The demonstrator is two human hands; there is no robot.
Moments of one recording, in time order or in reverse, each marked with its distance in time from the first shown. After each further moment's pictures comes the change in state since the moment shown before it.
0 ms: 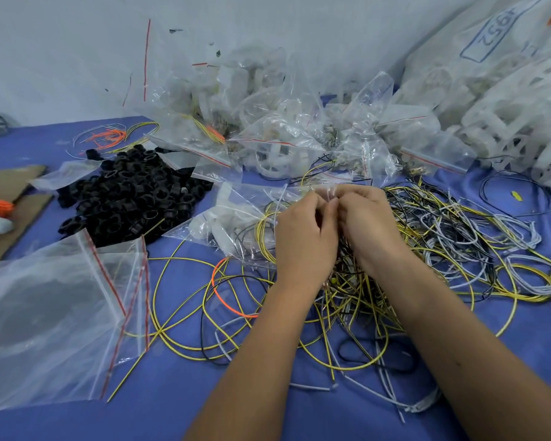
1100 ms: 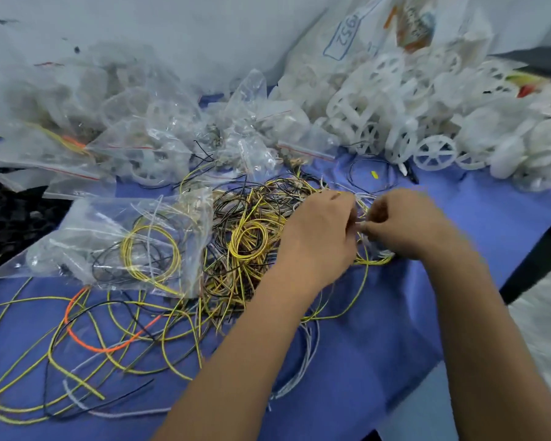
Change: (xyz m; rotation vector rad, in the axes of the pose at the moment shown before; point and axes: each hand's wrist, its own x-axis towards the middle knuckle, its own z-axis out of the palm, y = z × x) left_hand -0.030 0.108 0.105 0.165 -0.551 0.444; right_hand -0.061 -0.056 -0.200 -1.365 0.255 0.220
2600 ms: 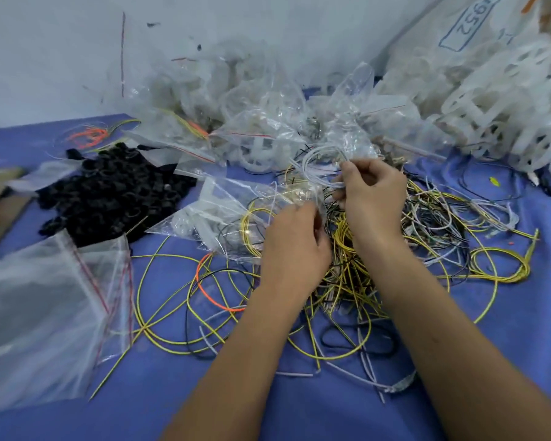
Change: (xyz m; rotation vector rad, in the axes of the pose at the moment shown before) left_hand -0.087 -0.091 -0.074 0.146 0.224 -0.433; right_hand 0.005 -0.182 0.081 1.214 0.293 -0.034
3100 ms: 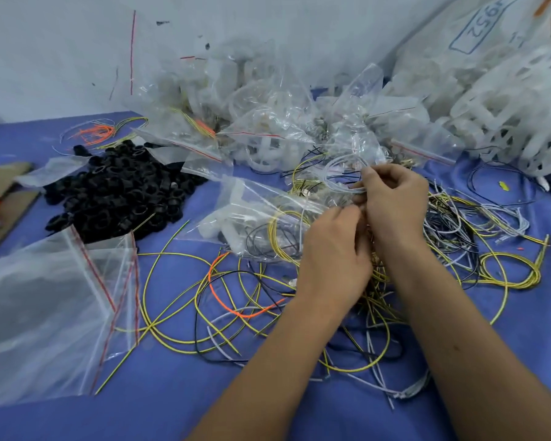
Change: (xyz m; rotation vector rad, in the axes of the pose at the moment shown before) left_hand -0.009 0.028 0.016 -0.219 0.088 0.133; right_hand 0.012 0.010 -0.011 -0.069 0.040 0.048
